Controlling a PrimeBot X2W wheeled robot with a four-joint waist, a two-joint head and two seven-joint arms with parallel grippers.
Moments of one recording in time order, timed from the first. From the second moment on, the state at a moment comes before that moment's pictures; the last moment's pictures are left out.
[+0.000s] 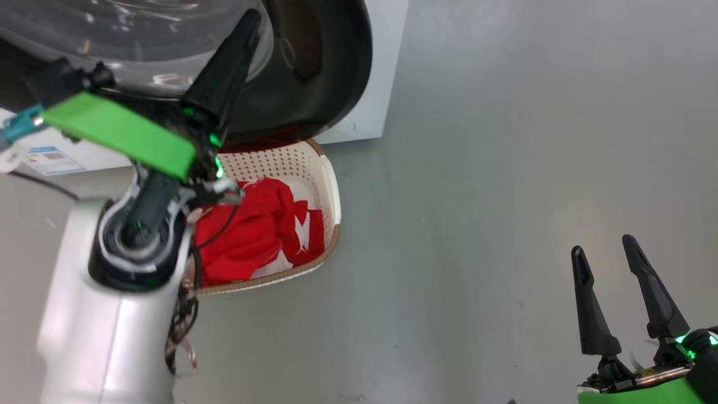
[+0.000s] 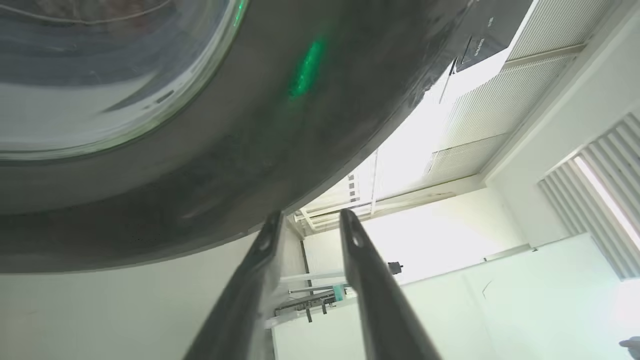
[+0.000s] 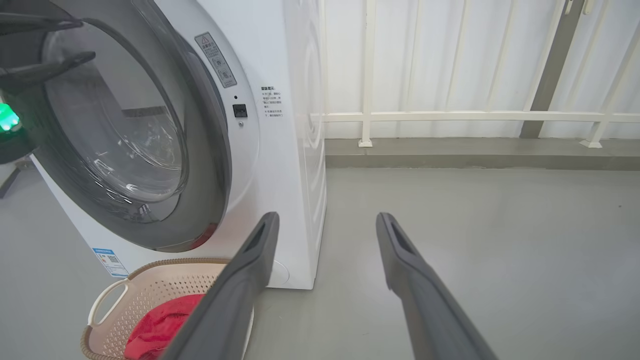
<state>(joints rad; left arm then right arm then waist) -0.77 0.05 -0.12 0.15 -1.53 0.11 0.28 0.13 -0.03 -0.05 -0.22 0.22 0.13 -0.26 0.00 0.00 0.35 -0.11</state>
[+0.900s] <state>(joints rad) -0.25 0.36 -0.36 -0.16 -0.48 0.16 -0.24 0.16 -0.03 -0.08 -0.20 0.21 0.13 -0.26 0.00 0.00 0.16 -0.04</state>
